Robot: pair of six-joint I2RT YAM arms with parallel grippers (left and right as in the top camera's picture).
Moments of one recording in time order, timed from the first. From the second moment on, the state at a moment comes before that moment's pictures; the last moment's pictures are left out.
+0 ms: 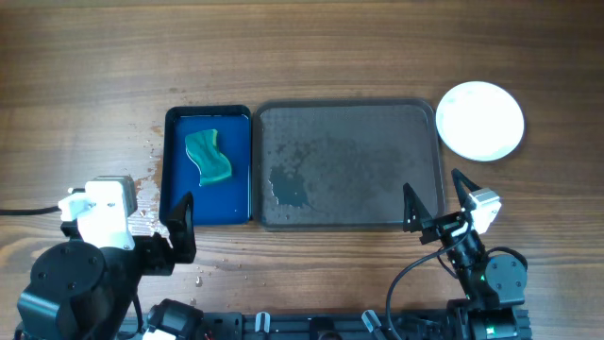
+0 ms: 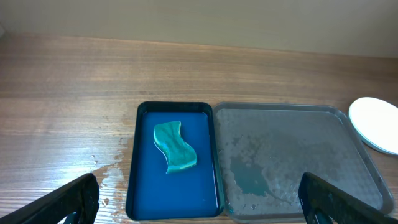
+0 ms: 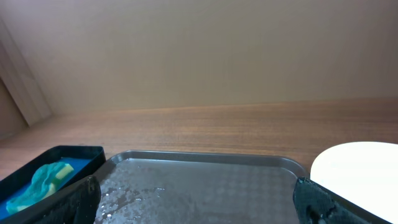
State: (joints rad) left arm -0.35 0.60 1.26 -1.17 -0.21 -0.25; right arm 0.08 0.01 0.01 0.02 -0.25 0.20
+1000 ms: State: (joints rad) left arm -0.10 0.14 0.51 -0.17 0.01 -0.28; right arm 0.08 0.01 0.01 0.01 -0.25 0.20
